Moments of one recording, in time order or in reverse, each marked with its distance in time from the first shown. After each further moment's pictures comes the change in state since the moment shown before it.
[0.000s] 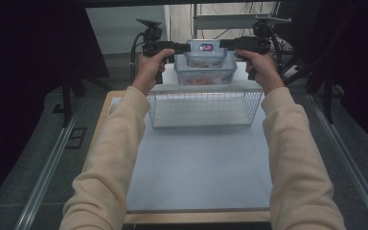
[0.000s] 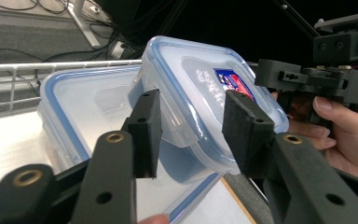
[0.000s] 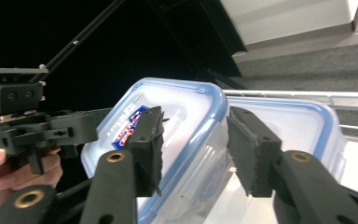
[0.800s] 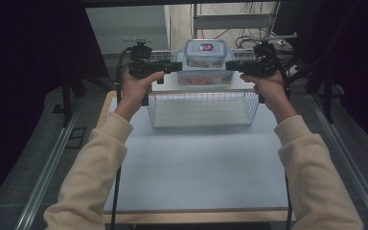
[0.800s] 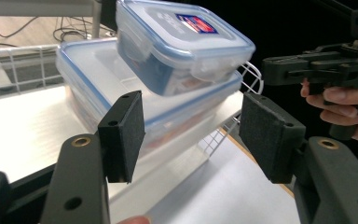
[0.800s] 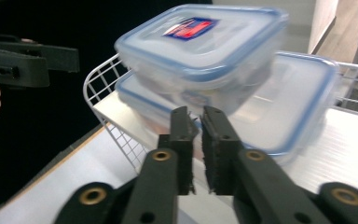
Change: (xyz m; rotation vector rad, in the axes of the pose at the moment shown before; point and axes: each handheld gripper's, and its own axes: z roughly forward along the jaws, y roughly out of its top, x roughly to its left) left arm -0.033 -0.058 -0.054 -0.031 0.076 0.226; right arm 0.048 -0.062 -0.041 0.039 -0.131 -0.351
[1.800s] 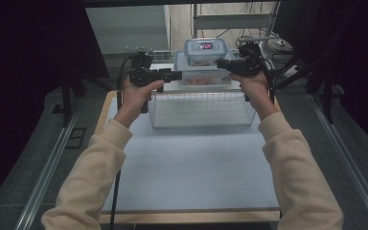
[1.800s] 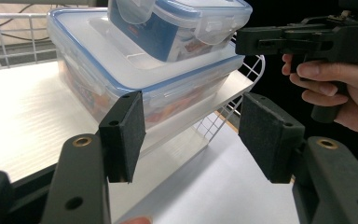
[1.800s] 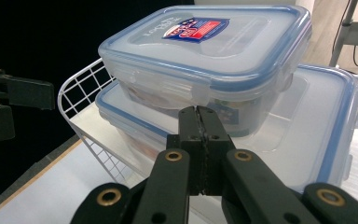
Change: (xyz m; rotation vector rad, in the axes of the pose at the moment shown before) left arm 0.005 -0.018 0.002 0.037 -0.008 0.004; right arm 0.012 0.002 0.034 -0.024 -0.083 -0.015
